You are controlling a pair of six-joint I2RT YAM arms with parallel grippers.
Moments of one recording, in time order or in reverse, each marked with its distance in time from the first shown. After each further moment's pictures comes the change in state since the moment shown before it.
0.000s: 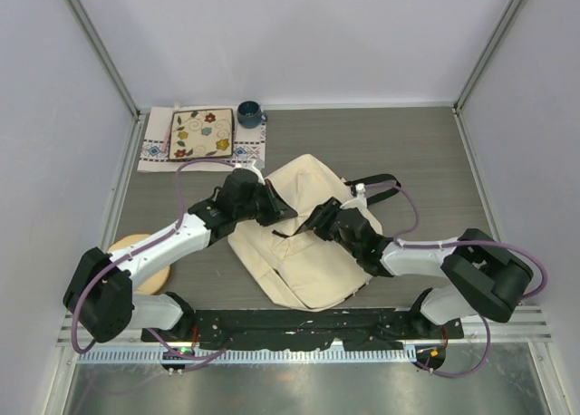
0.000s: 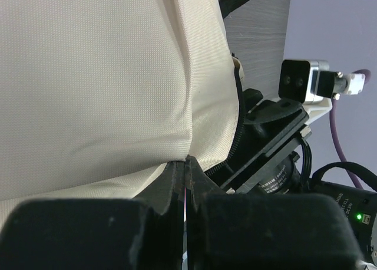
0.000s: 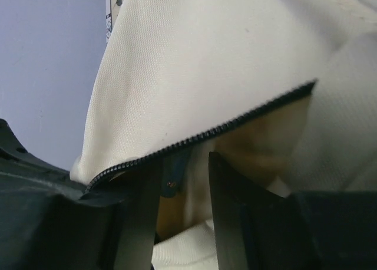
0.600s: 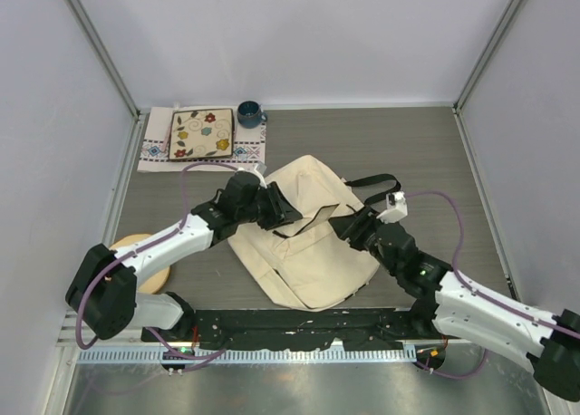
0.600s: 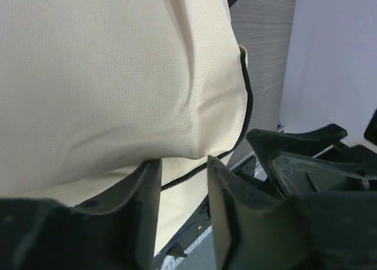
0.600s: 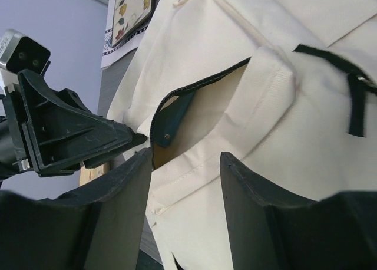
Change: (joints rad) left arm 0.005 0.023 -0.031 0.035 0.029 -0.003; right arm 0.000 -0.662 -0.122 -0.516 0.082 -0.155
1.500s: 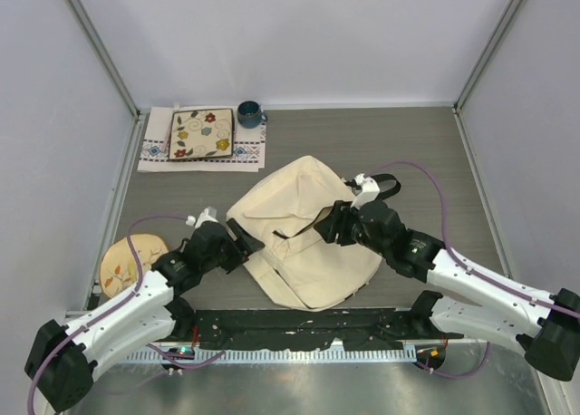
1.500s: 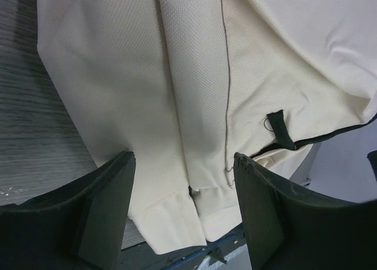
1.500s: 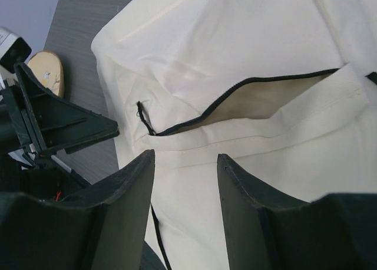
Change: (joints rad) left arm 0.001 -0.557 -0.433 -0.235 -0.291 -0.182; right arm 0.021 0.114 0.287 -0.315 -0.169 -0.359
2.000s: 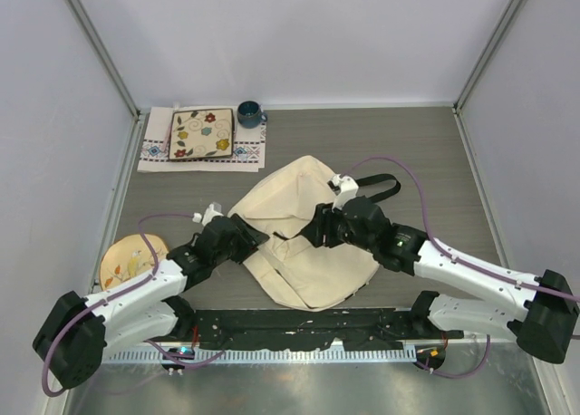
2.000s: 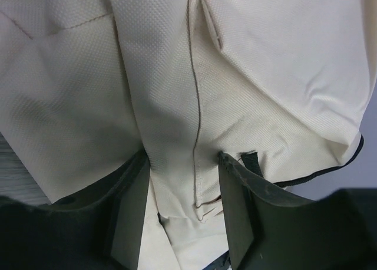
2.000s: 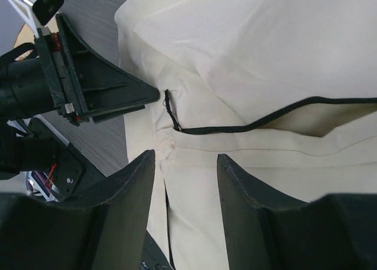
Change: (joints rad) left arm -0.018 0.180 -0.005 0.230 -0.056 -0.107; right arm 0.058 0.129 0.079 0.023 -0.072 -0.097
